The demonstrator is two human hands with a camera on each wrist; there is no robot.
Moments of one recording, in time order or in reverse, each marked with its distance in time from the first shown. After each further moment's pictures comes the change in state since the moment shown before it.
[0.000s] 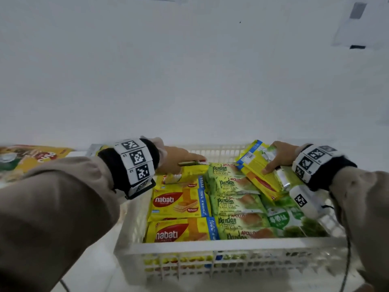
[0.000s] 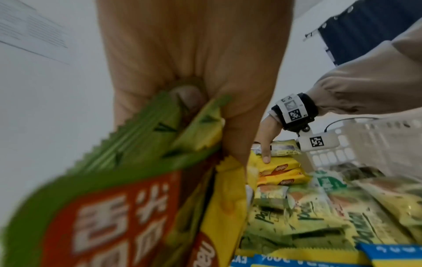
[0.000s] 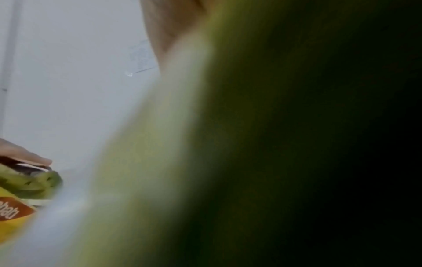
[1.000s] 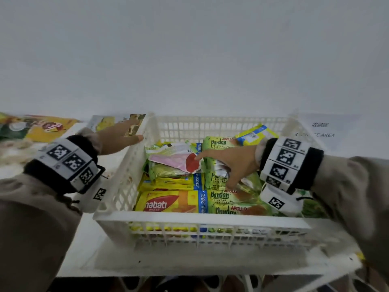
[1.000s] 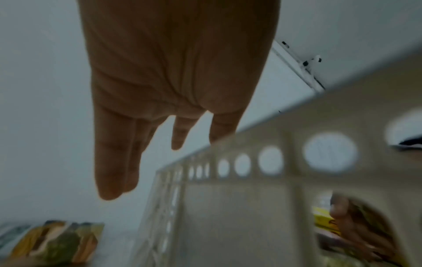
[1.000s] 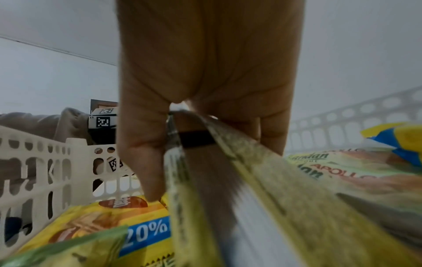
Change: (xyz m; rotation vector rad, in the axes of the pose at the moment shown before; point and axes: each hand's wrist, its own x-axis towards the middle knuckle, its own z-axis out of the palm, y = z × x) left_hand -0.032 -0.064 0.060 -0.568 0.342 -0.481; right_hand -0.067 -0.078 0.061 -0.128 -0.531 -0.760
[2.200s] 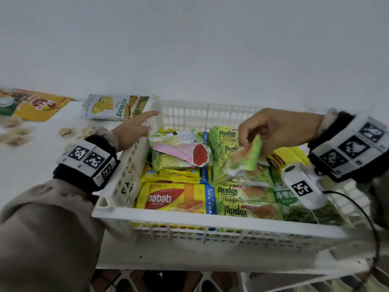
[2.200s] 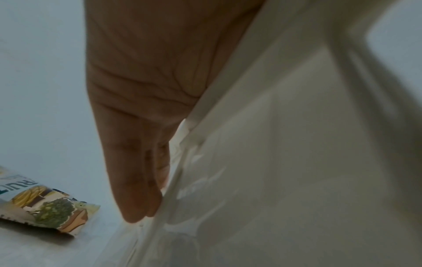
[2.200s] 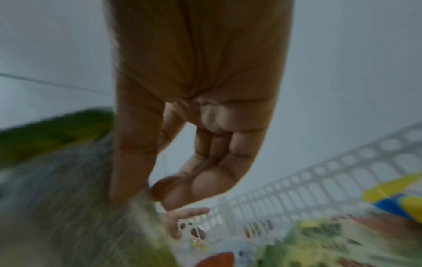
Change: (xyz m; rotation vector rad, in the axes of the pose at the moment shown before) left_hand 0.026 -0.007 0.037 -0.367 0.007 0.122; right_hand -0.032 0.009 -0.037 0.387 0.092 -0.319
